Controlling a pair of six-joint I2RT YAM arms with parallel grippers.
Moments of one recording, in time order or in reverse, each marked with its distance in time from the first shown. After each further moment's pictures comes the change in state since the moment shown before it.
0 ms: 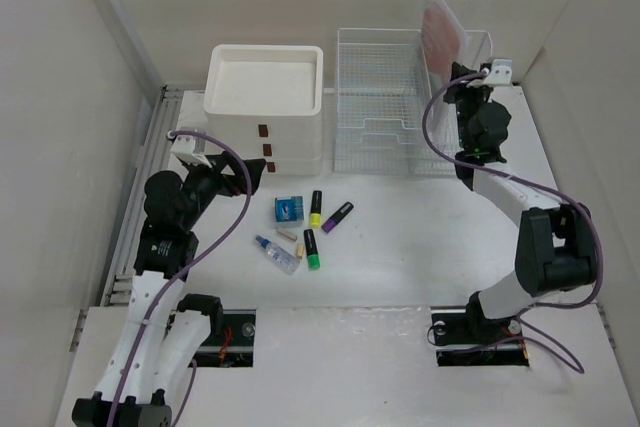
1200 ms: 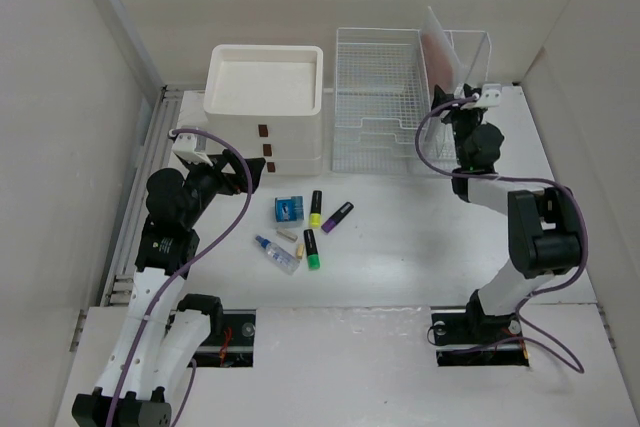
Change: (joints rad) left arm 0.000 0.023 0.000 0.000 -0.020 0.009; right arm -0.040 0.145 -0.152 0.272 -0.080 -0.029
